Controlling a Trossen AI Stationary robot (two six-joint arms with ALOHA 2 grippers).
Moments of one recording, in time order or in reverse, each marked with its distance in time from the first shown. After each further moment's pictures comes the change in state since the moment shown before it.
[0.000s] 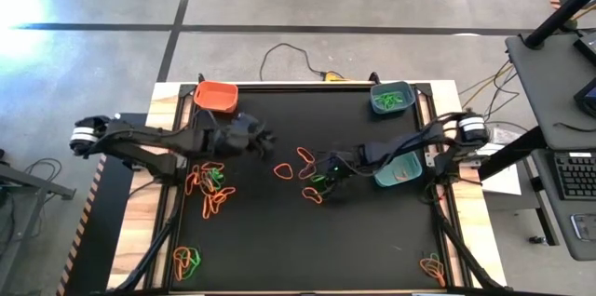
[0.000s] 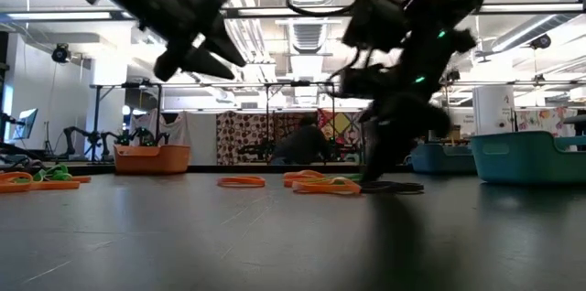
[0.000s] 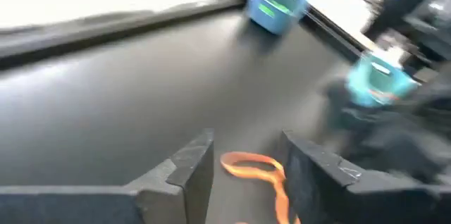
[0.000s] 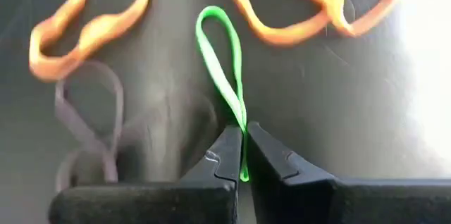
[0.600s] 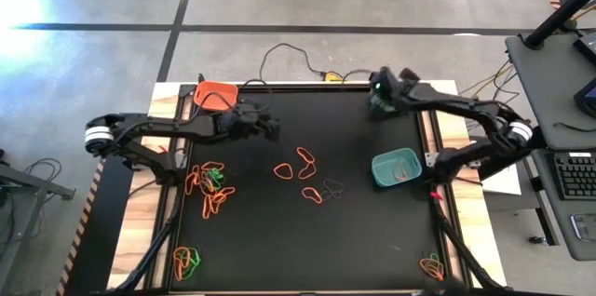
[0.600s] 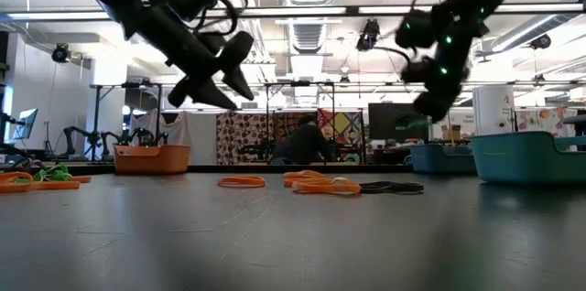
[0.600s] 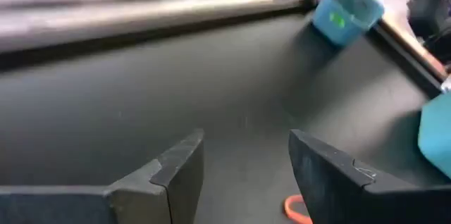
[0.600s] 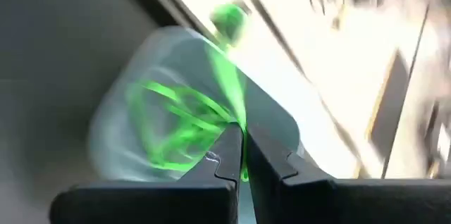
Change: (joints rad) left arm 0.254 0.151 0.005 0.088 0.141 -0.007; right arm -0.755 -0.349 -0.055 -0.261 0.515 -0.149
